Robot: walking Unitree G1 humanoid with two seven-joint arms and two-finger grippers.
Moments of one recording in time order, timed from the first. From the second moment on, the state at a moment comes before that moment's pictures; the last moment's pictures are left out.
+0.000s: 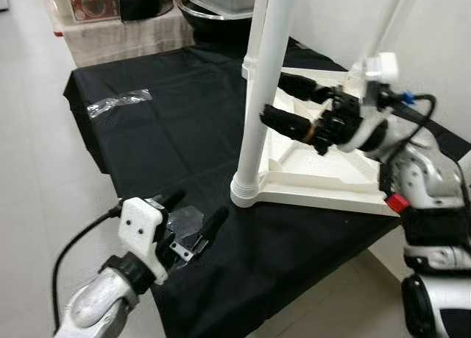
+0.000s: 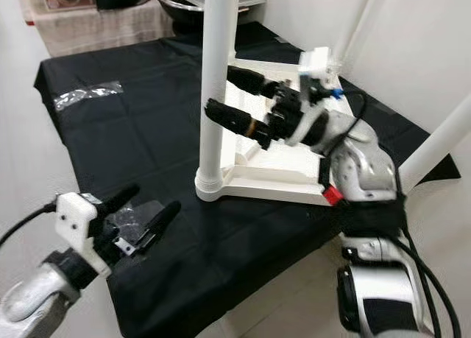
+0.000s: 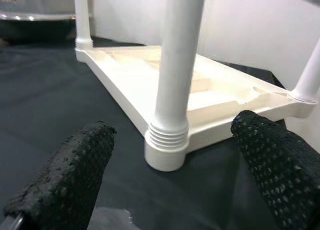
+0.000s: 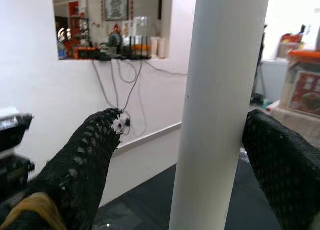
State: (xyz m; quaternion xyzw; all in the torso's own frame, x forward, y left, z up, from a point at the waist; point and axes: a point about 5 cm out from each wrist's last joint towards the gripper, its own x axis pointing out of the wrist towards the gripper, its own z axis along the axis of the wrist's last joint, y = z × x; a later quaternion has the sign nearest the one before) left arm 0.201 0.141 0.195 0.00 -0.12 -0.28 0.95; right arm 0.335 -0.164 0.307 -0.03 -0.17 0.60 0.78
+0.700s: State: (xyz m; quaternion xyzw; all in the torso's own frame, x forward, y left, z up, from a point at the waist) left arm 0.166 0.173 0.242 0.04 -0.15 -0.33 0.93; right arm 0.348 -0.136 0.291 -0.05 -0.09 0.73 0.68
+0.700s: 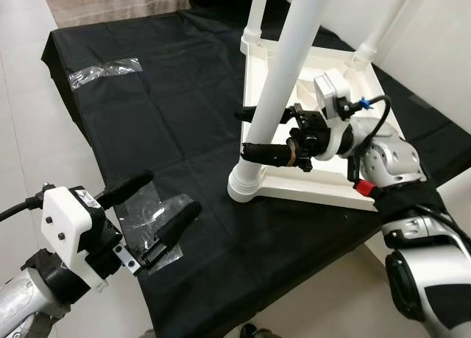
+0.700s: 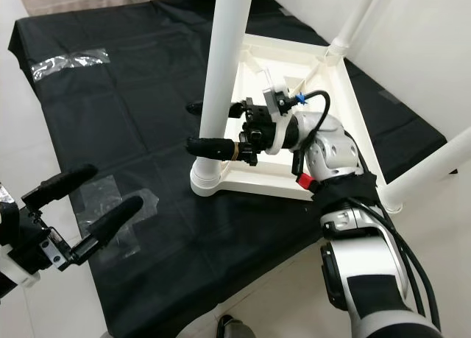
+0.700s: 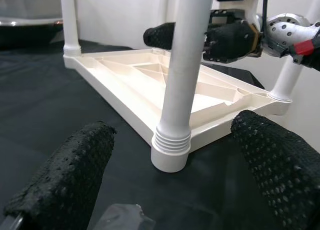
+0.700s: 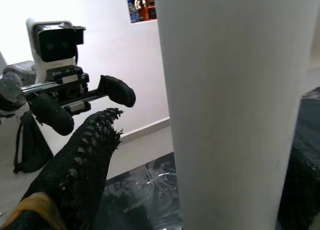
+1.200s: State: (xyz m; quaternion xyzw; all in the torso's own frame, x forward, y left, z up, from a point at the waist) left arm 0.164 0.156 0.238 0.00 -0.13 -0.36 0.93; right arm 0.354 -0.146 0.293 -0.07 -0.08 0.72 0.69
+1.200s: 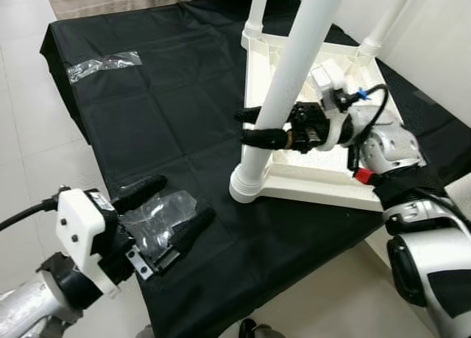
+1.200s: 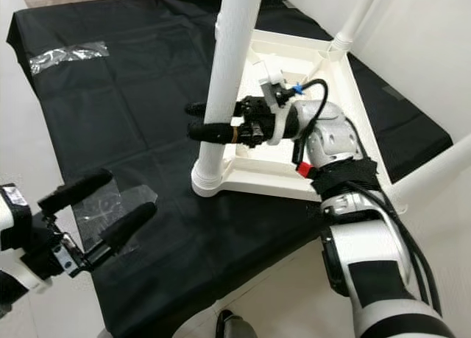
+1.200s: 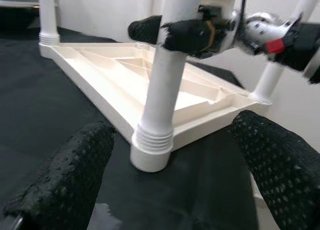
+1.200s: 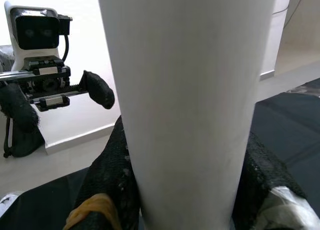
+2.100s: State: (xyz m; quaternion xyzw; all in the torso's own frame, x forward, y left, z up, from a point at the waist) left arm 0.183 0.150 0.247 0.00 -0.16 -0.38 0.91; right arm 0.312 -0.142 0.230 -0.05 -0.04 0.23 0.97
